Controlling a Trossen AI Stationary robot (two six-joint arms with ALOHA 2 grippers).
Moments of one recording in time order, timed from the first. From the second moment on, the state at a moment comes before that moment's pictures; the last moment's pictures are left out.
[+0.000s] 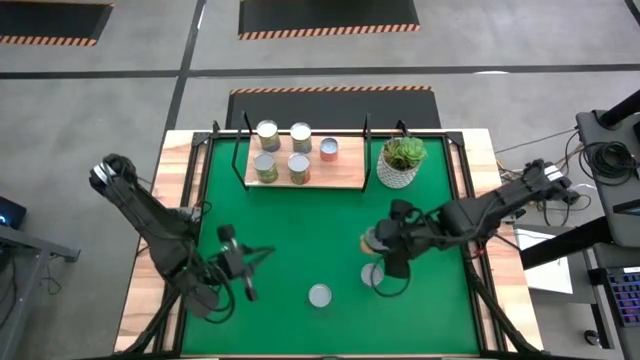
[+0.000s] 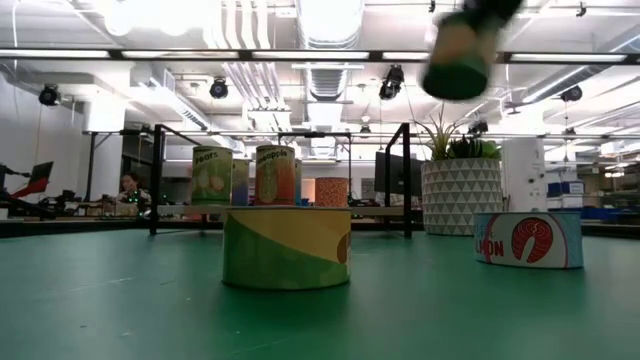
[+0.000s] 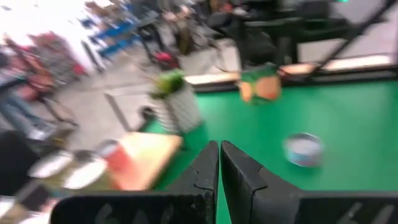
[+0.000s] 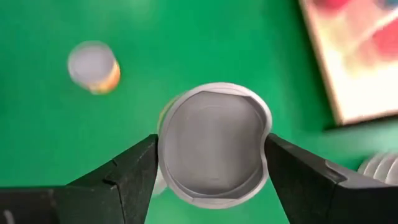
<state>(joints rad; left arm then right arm) -0.84 1.29 0.94 -0.27 -1.26 -0.35 0.40 1.39 1.30 -0.94 0.32 0.45</state>
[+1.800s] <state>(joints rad) -0.63 1.32 0.81 -1.28 -0.43 -1.91 0.14 1.78 1.47 -0.45 0.03 -0.28</state>
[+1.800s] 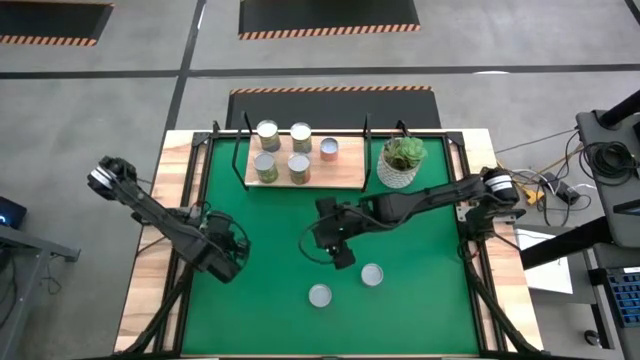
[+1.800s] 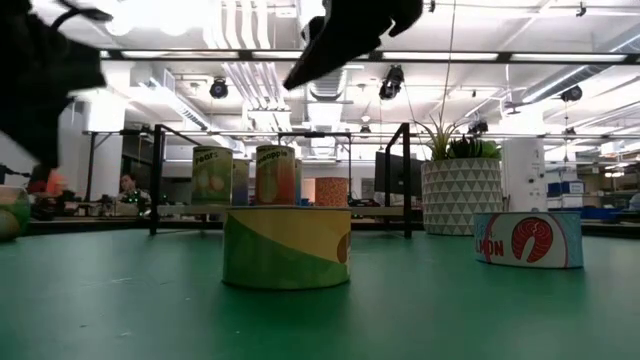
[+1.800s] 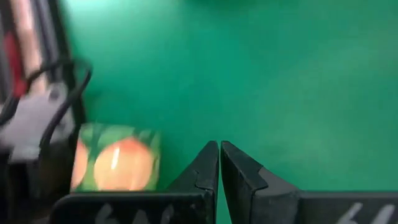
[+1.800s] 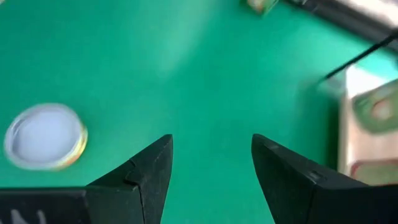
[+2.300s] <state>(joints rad) -0.62 1.40 0.82 -1.45 -0.13 -1.99 0.13 1.62 1.26 -0.13 0.02 -0.39</state>
